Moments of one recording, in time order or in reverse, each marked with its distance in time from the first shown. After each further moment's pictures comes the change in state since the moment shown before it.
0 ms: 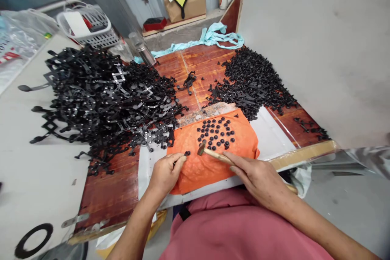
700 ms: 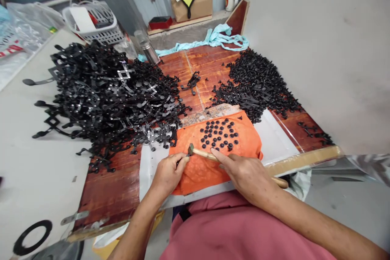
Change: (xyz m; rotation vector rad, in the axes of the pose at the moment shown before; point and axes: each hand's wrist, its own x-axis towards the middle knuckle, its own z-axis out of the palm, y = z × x) left_hand 0.004 0.001 0.002 -0.019 -0.069 -0.049; right_hand 0.030 -0.021 0.014 -0.360 -0.023 -0.121
